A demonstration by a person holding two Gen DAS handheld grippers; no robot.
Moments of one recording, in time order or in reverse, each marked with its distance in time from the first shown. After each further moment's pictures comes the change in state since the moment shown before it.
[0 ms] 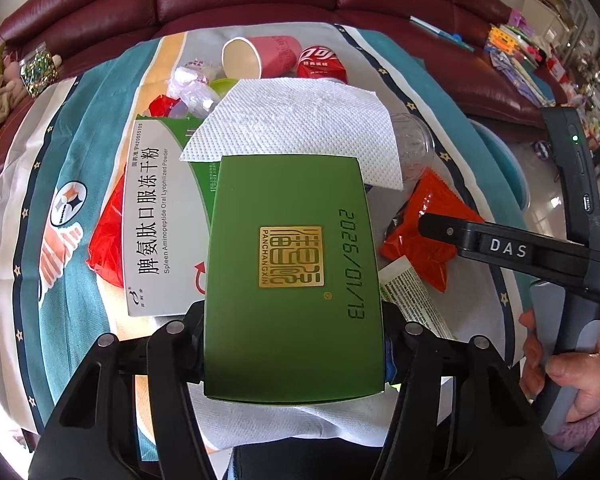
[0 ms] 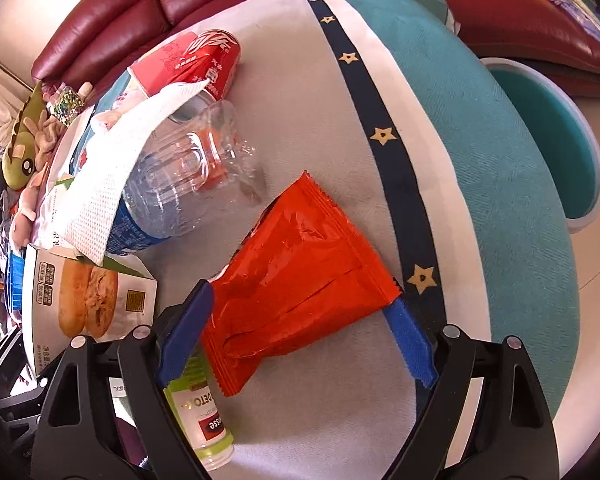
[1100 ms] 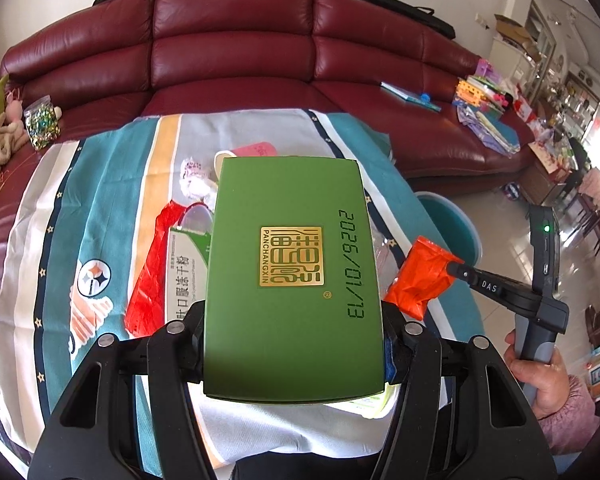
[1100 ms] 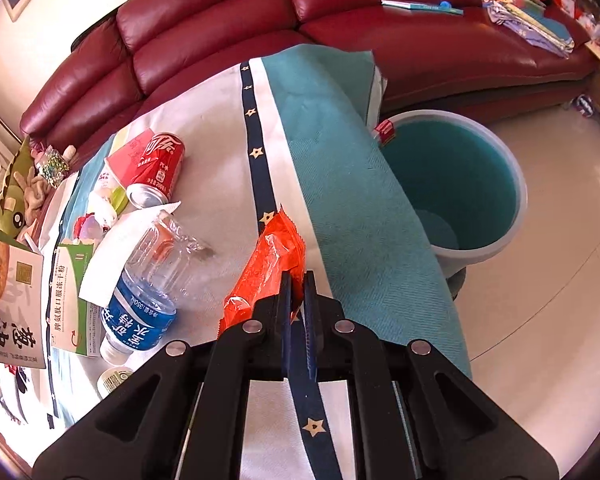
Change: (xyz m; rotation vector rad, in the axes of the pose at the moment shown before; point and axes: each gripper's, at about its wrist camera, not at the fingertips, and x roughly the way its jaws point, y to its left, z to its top) left arm -0.096 -0.007 0.040 0.016 -0.225 -0.086; right arm -0.081 -0.074 0.001 0.091 -0.215 -0.080
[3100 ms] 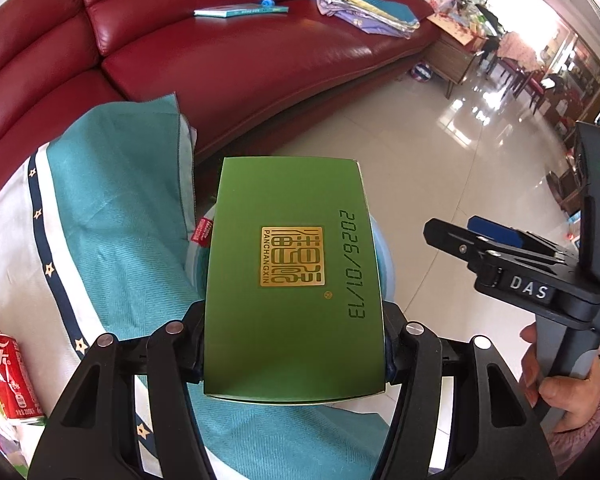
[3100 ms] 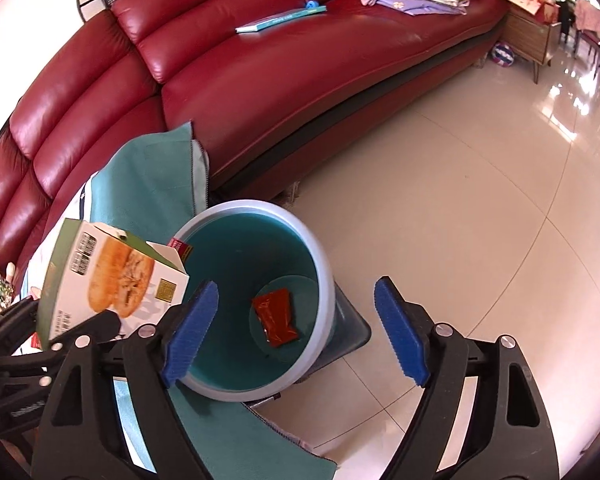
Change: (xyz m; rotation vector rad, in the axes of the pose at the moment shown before) left arm 0.273 -0.328 0.101 0.438 0.295 -0.256; right arm -0.004 -0.245 0.104 0.305 -0.062 -0.164
